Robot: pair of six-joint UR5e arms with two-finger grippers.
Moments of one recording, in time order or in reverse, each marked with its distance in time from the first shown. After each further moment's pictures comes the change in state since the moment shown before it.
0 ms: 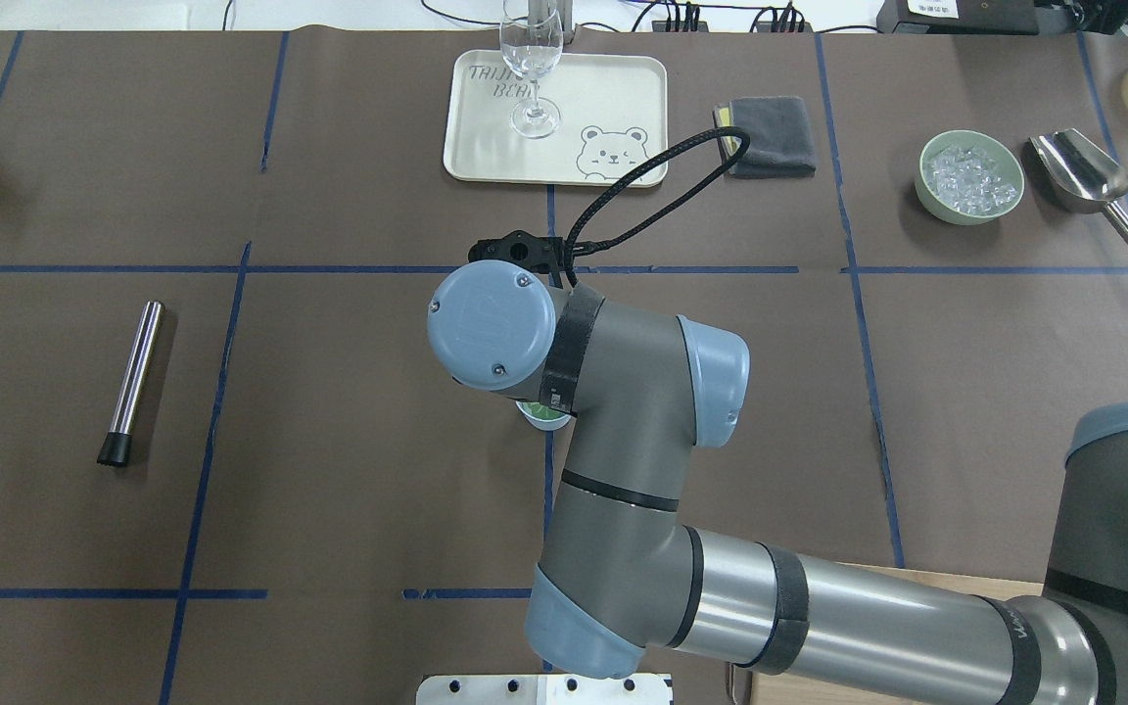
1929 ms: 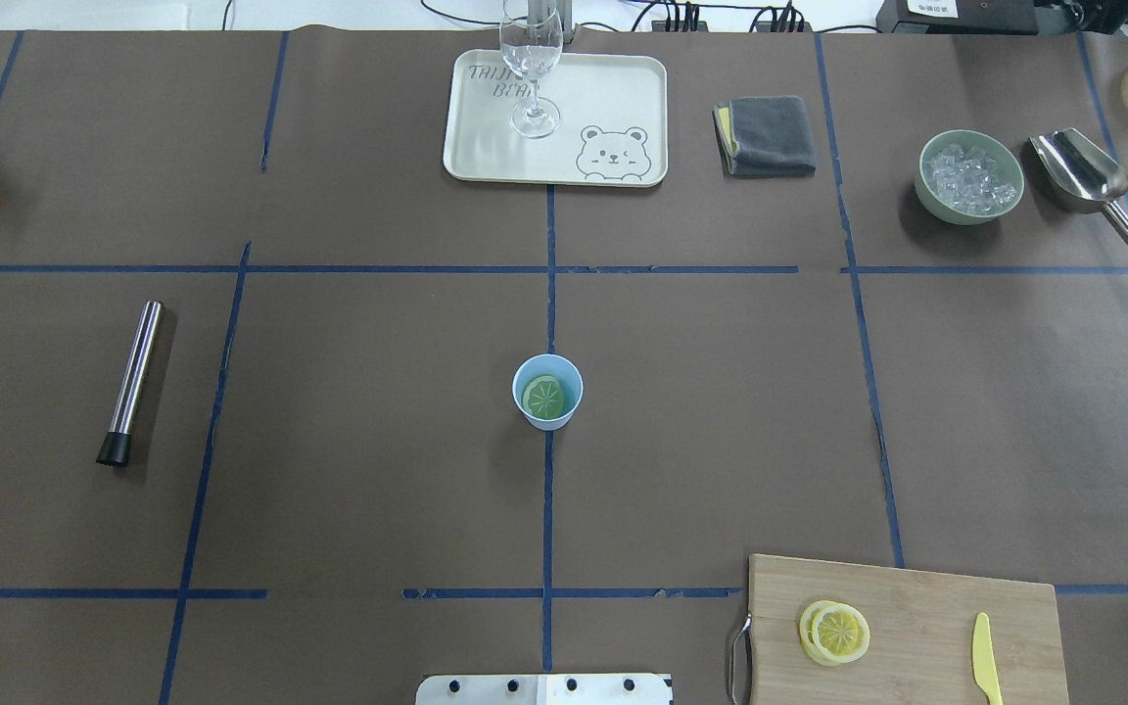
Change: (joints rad) left arm 0.124 -0.163 0.058 -0.337 -0.043 -0.086; right arm 0.984 -0.735 0.083 0.012 0.620 -1.376
